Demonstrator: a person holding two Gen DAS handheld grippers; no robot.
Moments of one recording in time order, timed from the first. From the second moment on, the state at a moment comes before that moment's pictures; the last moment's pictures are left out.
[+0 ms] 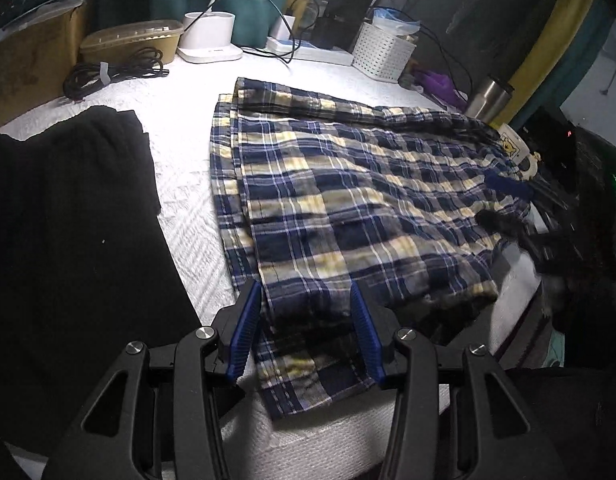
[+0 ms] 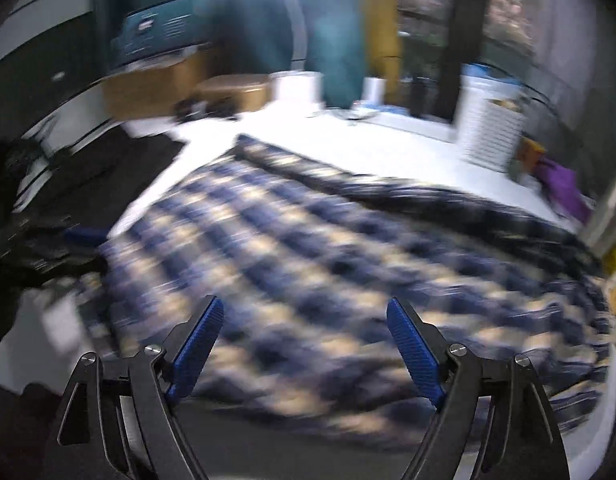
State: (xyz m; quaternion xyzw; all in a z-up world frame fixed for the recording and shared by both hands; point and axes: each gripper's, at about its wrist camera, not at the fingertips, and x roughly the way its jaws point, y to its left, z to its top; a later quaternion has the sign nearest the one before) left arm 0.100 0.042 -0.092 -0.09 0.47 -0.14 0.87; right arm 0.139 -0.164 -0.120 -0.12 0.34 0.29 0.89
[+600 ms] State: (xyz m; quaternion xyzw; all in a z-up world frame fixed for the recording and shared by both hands) left arm 0.067 0.037 -0.071 -0.05 0.40 -0.12 0.91; right arm 0.080 -0.110 -0.148 -0.18 0.32 0.35 0.86
